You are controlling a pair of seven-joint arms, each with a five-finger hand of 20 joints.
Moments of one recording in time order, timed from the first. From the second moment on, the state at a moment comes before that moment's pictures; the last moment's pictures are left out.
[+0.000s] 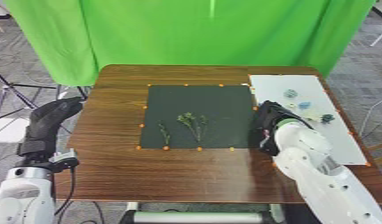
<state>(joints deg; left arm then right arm) 124.2 -53.5 -101.4 -115.5 58.6 16.4 14.7 -85.5 -58.5 69.1 -106.8 -122.6 -16.3 41.4</state>
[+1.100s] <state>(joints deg) 124.3 -53.8 -101.5 -115.5 58.6 16.4 14.5 -90.6 -57.9 69.2 -104.4 -124.2 4.1 37.6</state>
